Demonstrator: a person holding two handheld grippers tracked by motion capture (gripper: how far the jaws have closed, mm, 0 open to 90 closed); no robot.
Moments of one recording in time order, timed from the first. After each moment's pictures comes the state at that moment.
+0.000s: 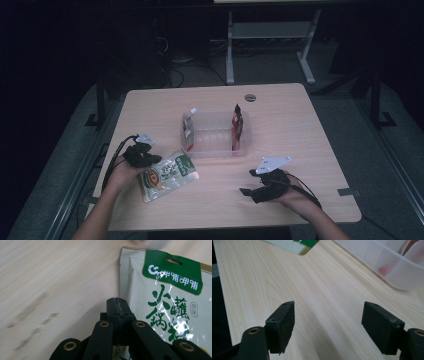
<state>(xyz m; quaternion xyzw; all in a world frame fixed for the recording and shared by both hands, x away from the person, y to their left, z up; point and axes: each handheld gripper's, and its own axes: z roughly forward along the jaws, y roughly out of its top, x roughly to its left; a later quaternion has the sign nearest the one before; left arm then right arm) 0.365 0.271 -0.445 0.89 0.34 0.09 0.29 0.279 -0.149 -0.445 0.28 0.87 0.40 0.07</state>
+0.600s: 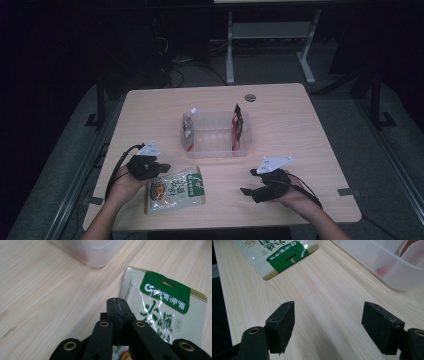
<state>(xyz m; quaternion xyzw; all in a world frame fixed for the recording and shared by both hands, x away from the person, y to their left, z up) 0.320 0.261 -0.419 0.89 0.31 0.10 0.33 0.279 -0.151 -0.444 0.28 0.87 0.40 0.07</state>
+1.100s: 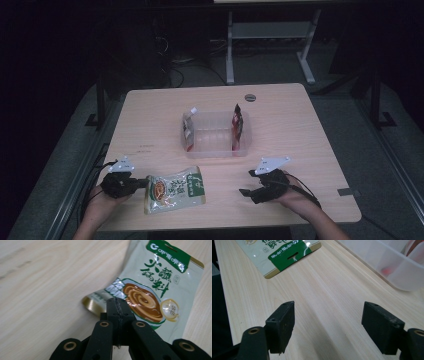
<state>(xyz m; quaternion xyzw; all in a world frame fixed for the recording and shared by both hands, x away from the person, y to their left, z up) 0.282 0.306 -0.440 0.87 0.35 0.07 0.33 0.279 -0.147 -0.445 0.27 0.88 0.40 0.07</state>
